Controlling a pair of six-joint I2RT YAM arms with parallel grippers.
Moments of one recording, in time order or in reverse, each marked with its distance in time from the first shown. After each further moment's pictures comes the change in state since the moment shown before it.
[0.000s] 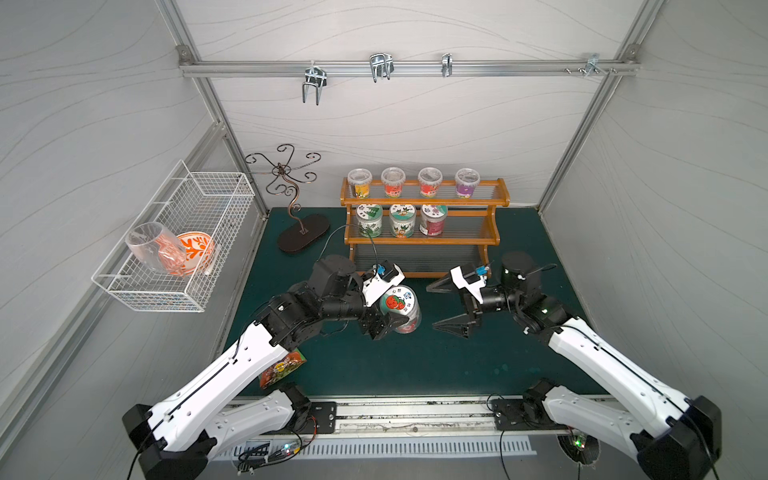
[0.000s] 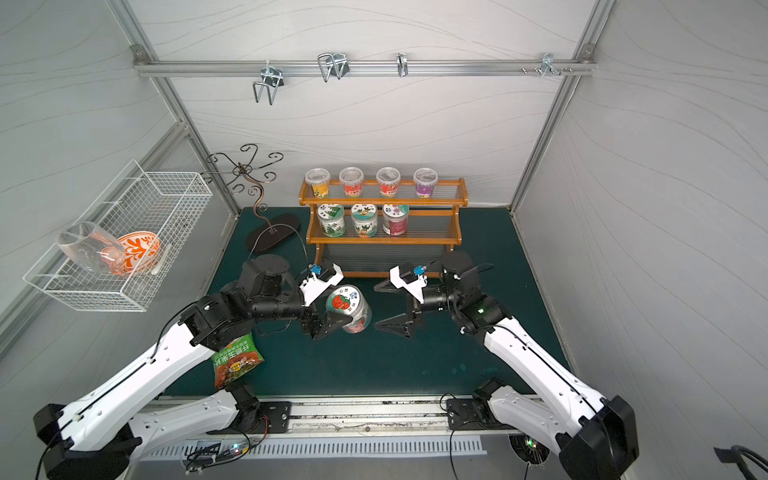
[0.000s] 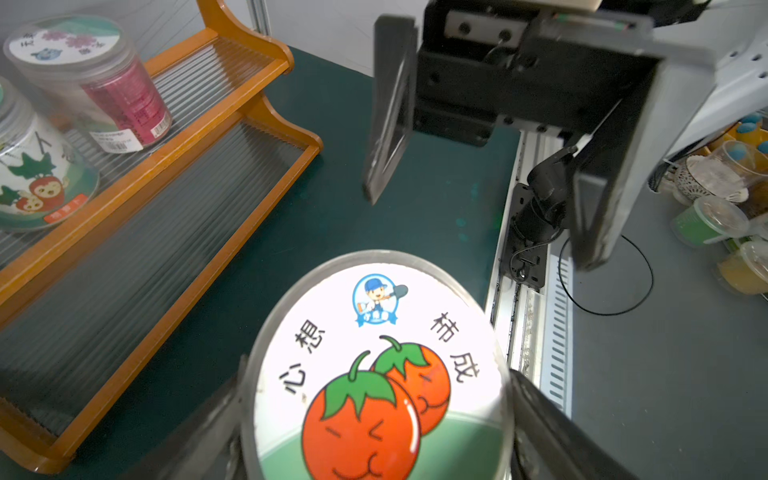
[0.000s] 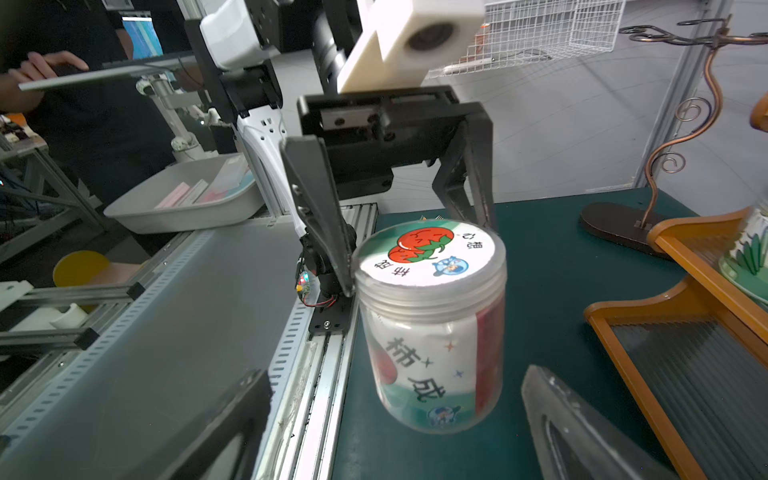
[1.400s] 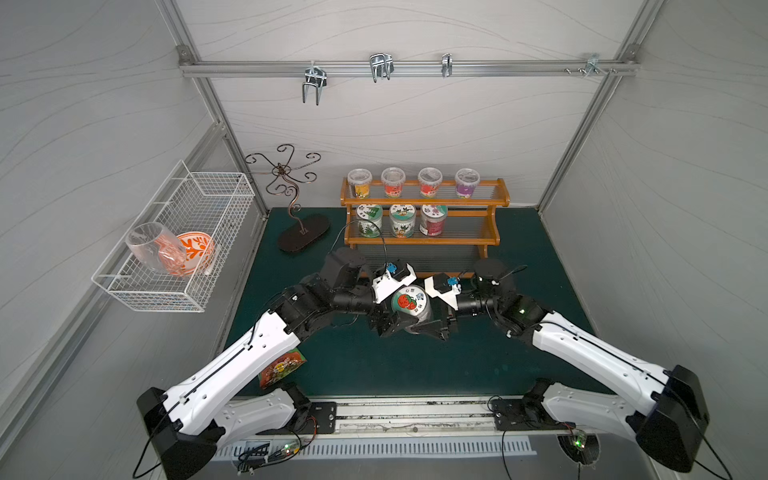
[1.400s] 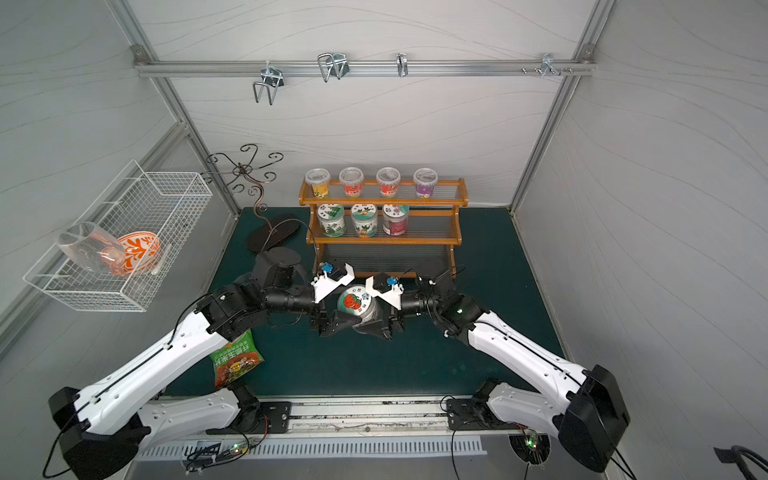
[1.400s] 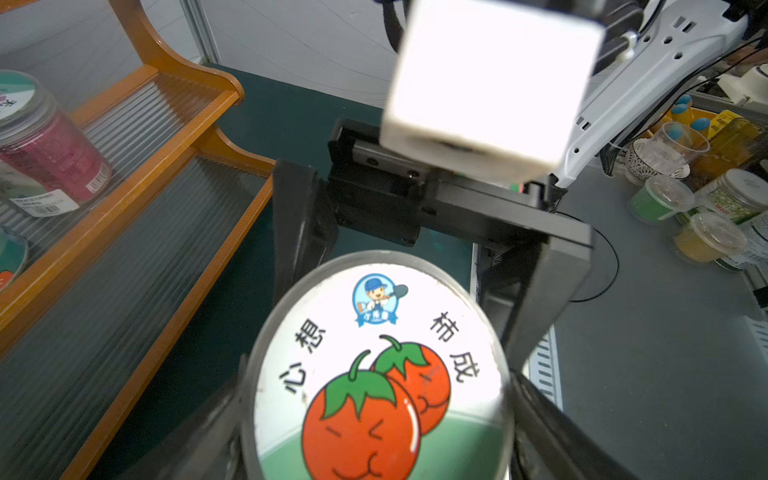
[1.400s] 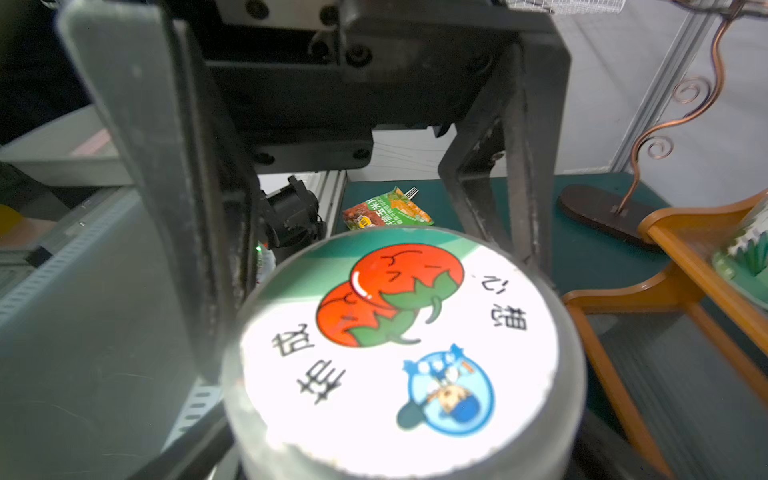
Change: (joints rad) left arm 0.000 0.086 0.025 0.066 0.114 0.071; right arm 0.137 0.093 0.003 0.039 0.225 -0.077
